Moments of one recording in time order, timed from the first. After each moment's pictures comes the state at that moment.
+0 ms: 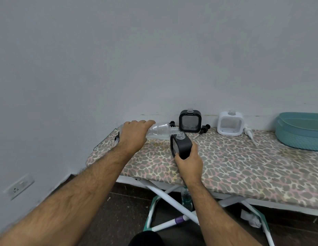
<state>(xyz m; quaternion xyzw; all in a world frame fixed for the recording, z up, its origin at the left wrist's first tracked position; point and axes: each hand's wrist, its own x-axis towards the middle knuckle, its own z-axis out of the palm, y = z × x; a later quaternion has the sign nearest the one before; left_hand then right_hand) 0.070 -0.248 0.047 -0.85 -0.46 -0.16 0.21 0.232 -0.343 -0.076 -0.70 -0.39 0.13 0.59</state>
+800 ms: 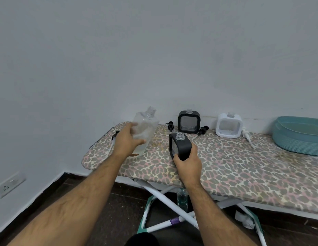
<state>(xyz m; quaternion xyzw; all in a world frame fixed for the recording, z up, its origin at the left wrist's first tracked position) 0.050 -0.234 0.013 -0.73 -0.50 -0.40 -0.22 0.233 -0.343 -0.075 -0.70 -0.39 0.13 0.59</state>
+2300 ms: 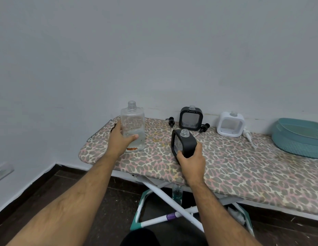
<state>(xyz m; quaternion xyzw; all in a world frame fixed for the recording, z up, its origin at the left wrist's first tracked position) 0.016 -0.206 -0.021 -0.67 -0.48 -0.45 -0.35 0.233 -0.341 -0.076 -0.71 -0.39 0.11 0.58</state>
